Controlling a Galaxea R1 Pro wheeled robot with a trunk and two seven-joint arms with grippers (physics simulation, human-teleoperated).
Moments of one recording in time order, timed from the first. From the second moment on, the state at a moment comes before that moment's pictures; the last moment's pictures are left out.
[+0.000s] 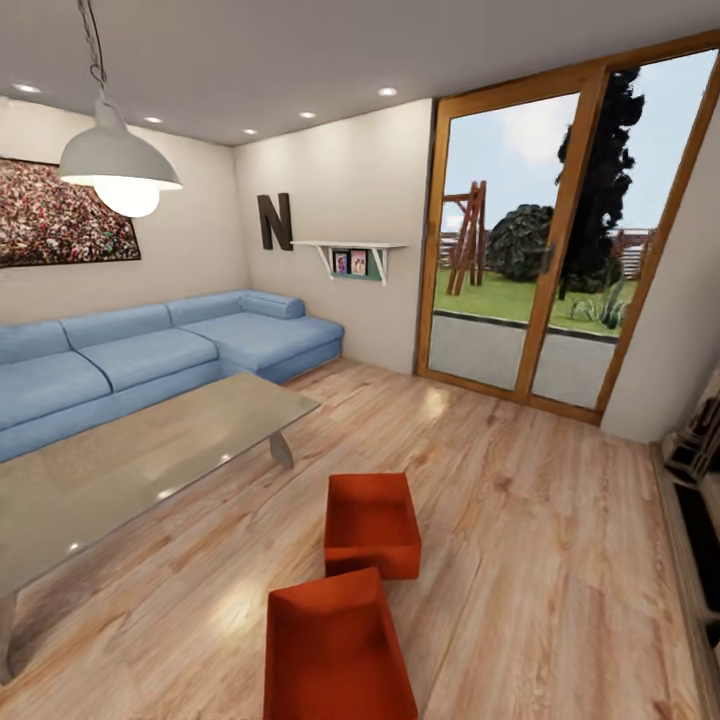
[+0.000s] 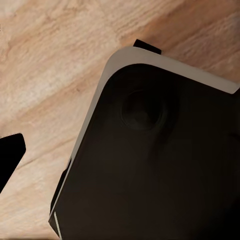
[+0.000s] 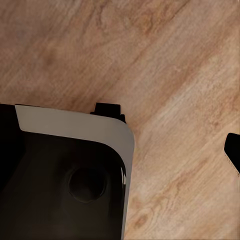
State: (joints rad) left arm 0.00 -0.01 0.07 -0.11 0.32 -0.05 0.13; right arm -0.14 -0.06 0.27 0.03 -0.18 -0.17 0.04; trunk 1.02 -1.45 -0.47
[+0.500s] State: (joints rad) left arm 0.00 -0.01 0.07 -0.11 0.31 -0.05 0.13; right arm -0.14 -0.06 0.27 0.03 -0.18 -0.18 0.04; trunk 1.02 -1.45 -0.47
